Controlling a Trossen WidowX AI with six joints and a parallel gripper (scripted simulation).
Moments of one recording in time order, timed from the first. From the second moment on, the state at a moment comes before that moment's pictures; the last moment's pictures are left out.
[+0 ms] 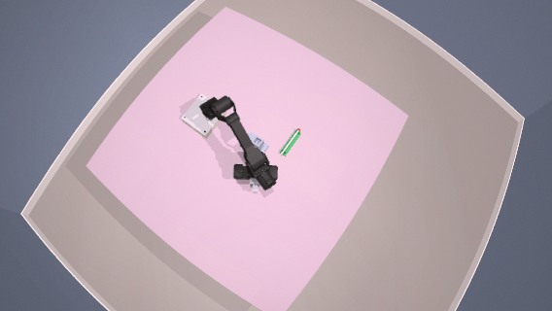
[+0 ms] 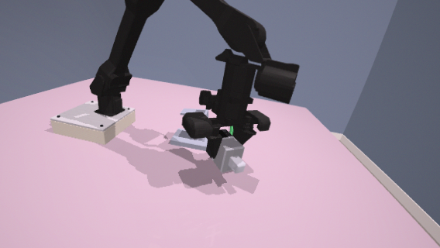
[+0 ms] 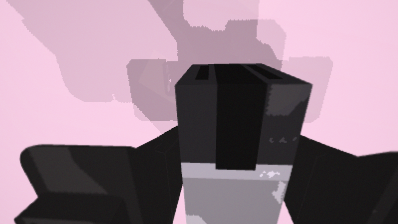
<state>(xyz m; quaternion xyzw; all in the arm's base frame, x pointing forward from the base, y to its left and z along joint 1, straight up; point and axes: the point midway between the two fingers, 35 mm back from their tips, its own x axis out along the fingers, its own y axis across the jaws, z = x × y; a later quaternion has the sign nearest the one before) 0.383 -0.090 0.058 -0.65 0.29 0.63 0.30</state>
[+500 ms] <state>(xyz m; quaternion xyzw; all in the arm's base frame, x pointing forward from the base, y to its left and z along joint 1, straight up) 0.378 -0.091 0.059 -0.70 0.17 0.67 0.17</state>
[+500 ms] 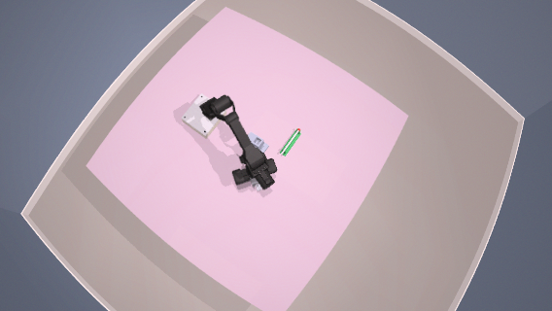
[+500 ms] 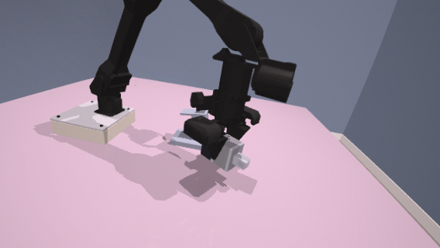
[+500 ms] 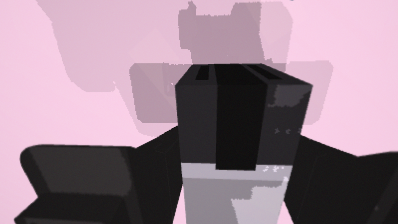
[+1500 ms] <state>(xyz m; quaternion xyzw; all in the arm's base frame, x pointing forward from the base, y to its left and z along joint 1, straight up) 0.375 -0.091 0.027 -0.71 0.10 0.69 0.10</state>
